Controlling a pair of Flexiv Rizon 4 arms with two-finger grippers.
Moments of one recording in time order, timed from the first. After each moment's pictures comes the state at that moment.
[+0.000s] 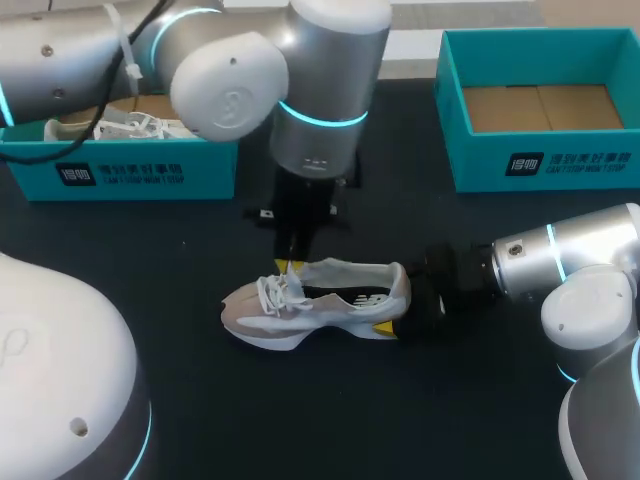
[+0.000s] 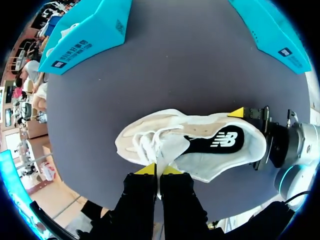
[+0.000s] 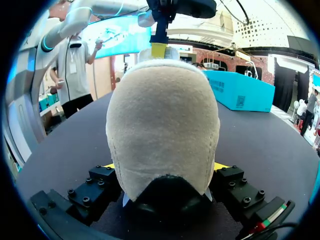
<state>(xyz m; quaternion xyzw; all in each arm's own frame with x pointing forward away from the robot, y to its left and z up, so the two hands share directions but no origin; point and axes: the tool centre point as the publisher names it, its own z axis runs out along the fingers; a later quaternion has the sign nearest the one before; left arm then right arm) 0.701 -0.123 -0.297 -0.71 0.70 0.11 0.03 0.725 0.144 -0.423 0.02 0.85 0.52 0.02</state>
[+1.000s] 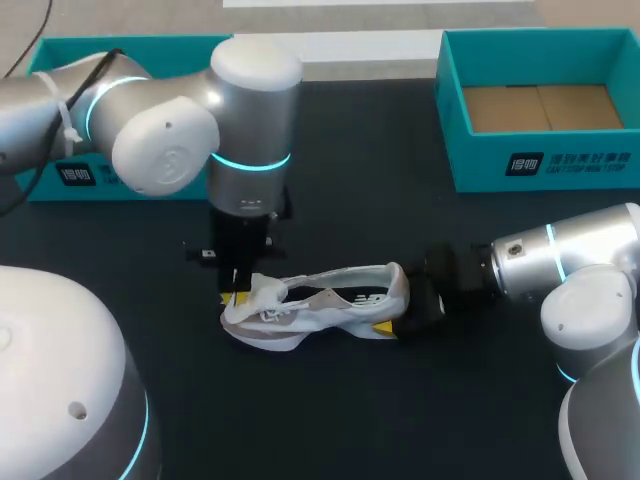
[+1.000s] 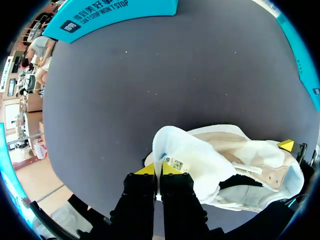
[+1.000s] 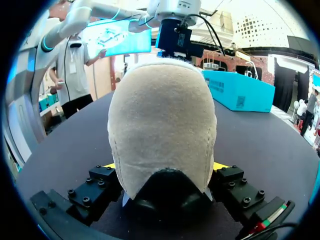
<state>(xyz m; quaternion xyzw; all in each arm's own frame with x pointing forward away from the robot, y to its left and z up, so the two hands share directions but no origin) 0.701 -0.041 -0.378 -0.77 0.62 0.13 0.02 0.725 0.145 -0.422 0.02 0.85 0.52 0.02</state>
